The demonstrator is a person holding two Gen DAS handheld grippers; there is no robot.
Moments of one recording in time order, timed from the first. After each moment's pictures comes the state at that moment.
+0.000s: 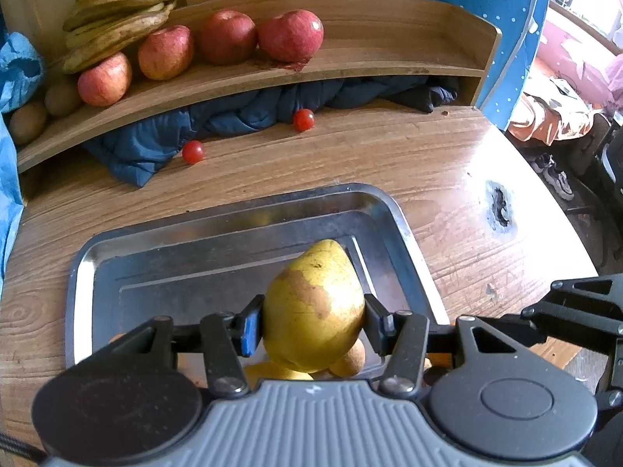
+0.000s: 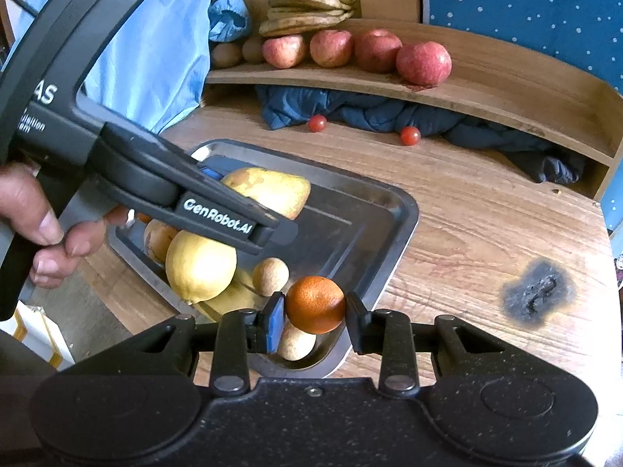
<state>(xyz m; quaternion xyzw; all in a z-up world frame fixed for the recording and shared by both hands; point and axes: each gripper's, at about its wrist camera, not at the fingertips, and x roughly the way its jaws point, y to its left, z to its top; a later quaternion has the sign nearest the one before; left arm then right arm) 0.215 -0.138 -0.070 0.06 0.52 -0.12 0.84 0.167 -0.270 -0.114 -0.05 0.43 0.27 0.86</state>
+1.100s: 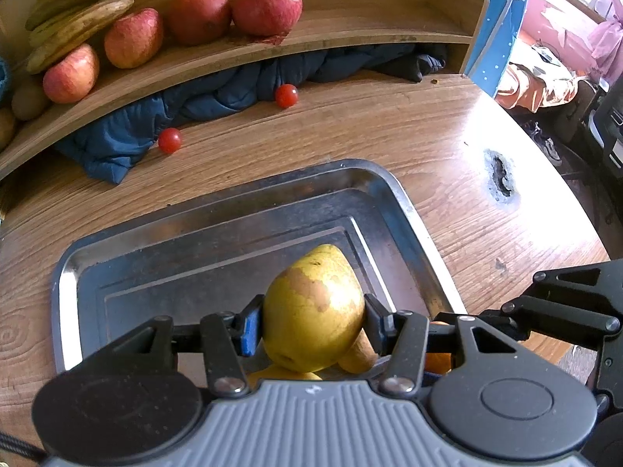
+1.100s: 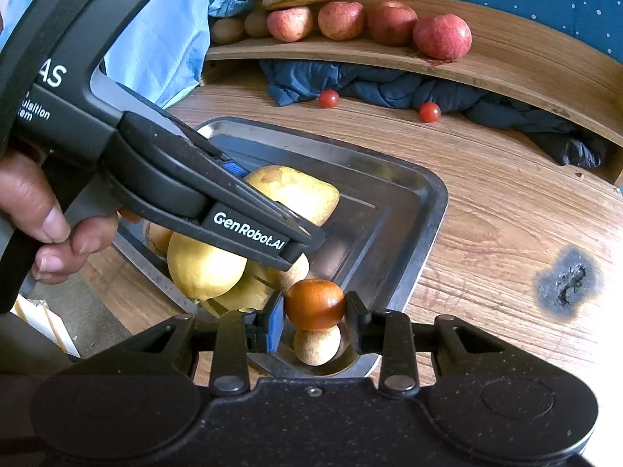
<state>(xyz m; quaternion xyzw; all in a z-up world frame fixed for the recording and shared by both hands) 0.226 -0.137 -0.087 0.09 0.54 -0.15 0.82 0.178 -0.247 -0.126 -0.06 0.46 0.27 0.84</state>
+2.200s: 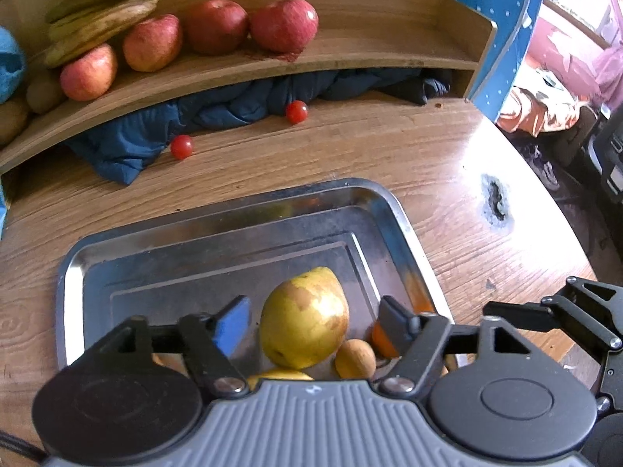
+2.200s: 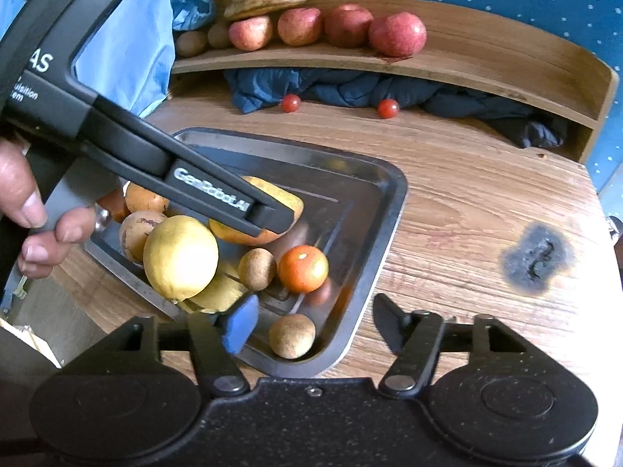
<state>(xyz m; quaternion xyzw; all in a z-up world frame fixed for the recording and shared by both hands) 0.222 -0.128 -0.071 0.05 0.53 -0.14 0.84 0.166 -0.261 -0.124 -0.04 0.46 0.21 0.86</state>
